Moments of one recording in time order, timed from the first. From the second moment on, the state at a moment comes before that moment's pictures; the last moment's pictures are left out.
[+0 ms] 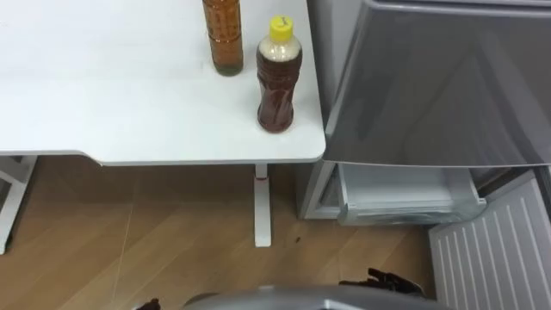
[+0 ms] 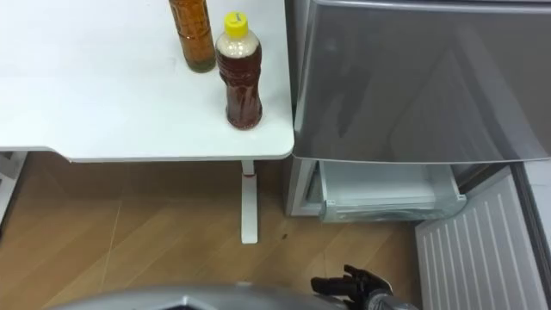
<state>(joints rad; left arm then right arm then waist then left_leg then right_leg) 0.21 0.18 0.06 1.08 0.46 0.15 -0.01 0.07 -0.20 0.07 1.27 0.24 0.01 0.20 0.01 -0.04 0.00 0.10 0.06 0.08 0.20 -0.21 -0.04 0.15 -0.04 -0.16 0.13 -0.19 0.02</state>
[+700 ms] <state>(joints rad) 0.23 0.17 0.12 1.13 0.24 0.15 0.04 0.07 -0.20 0.02 1.29 0.24 0.01 0.18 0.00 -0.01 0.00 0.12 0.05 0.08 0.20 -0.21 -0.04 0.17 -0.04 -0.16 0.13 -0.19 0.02</state>
